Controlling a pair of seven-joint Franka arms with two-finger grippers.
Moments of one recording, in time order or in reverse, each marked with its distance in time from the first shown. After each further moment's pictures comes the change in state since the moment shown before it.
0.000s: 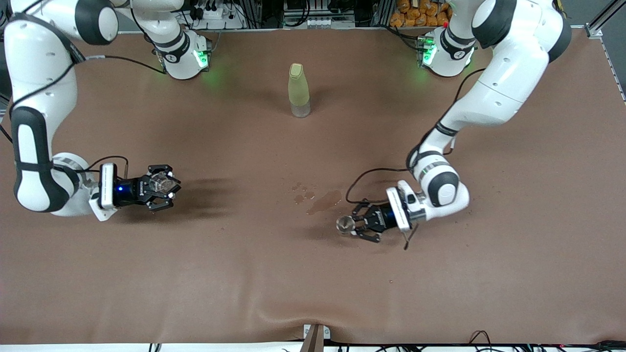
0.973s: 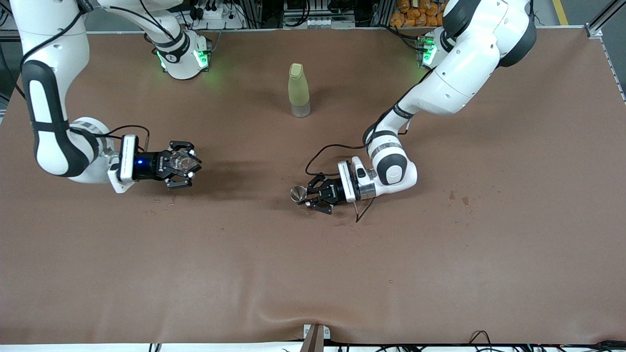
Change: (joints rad) left arm -0.191 0.021 0.003 -0.021 -0.151 0.058 0.105; right arm 0.233 -0.267 -0.084 -0.372 0.165 0.176 0.020
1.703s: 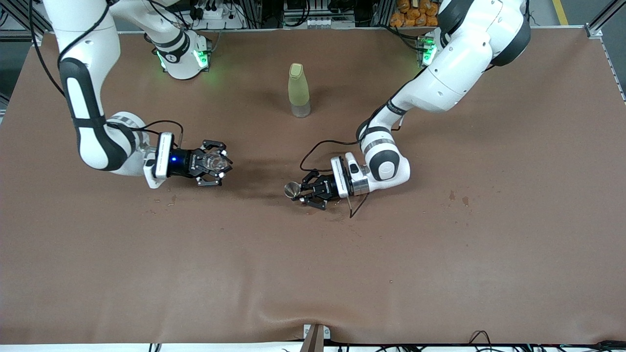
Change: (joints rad) left arm -0.042 0.002 0.003 0.000 -0.045 0.029 0.023; right arm 0.191 -0.010 -0.001 -0.069 0.234 0.150 -0.017
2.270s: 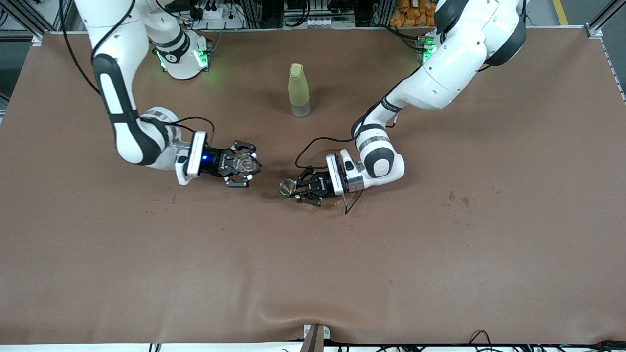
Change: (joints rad) left arm -0.029 0.003 0.001 0.002 -0.052 0.001 0.001; right arm 0.134 0.000 0.058 -0.007 0.210 0.161 -0.010
